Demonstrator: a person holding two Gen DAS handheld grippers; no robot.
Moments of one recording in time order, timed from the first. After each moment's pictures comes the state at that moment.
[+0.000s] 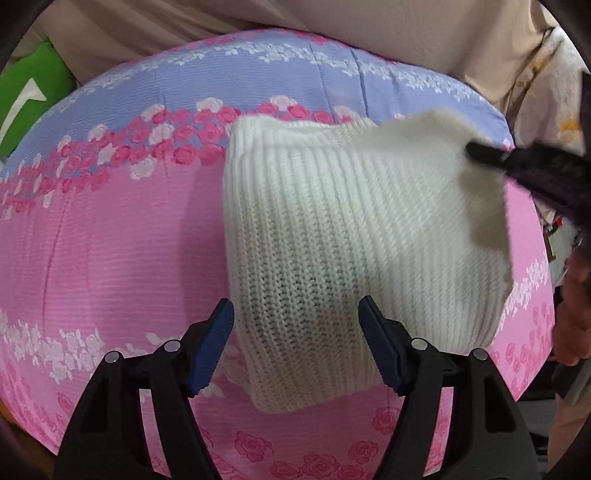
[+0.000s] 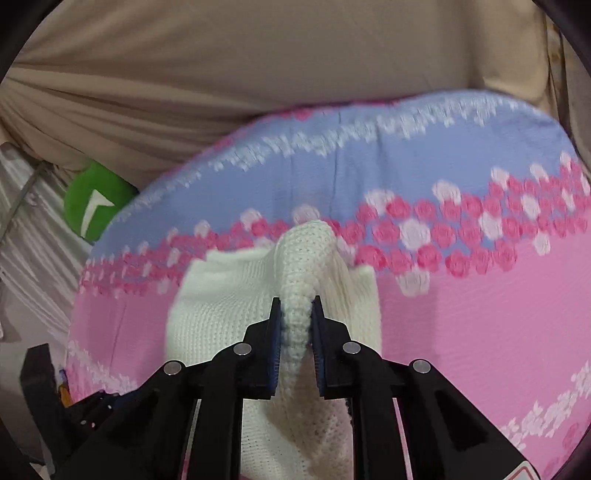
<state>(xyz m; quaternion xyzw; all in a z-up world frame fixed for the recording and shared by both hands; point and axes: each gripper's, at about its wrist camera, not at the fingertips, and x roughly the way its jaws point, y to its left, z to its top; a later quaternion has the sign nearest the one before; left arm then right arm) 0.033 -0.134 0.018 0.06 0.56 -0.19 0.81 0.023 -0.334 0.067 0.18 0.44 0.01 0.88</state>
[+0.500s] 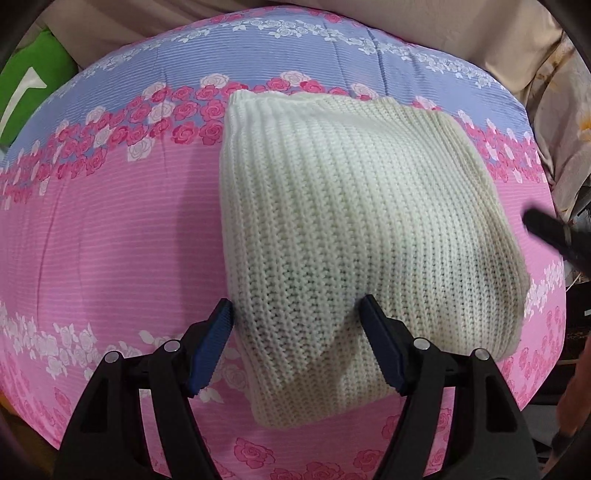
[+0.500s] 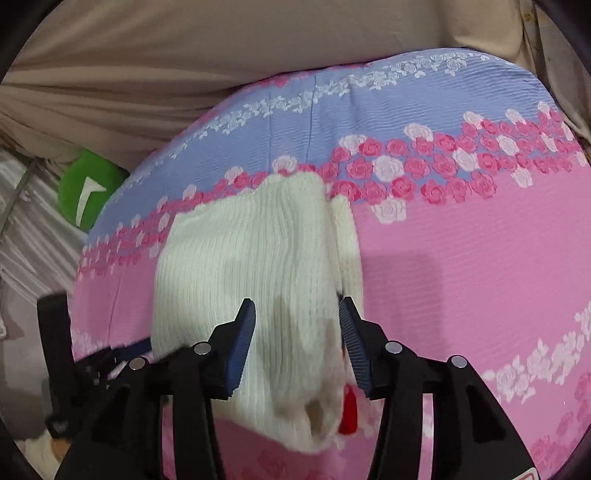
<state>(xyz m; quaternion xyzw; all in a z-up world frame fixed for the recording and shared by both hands) 0.042 -0.143 -0.007 0.07 0.59 -0.16 0.79 -0.041 -0.338 0.035 0.20 0.51 -0.01 0.84</state>
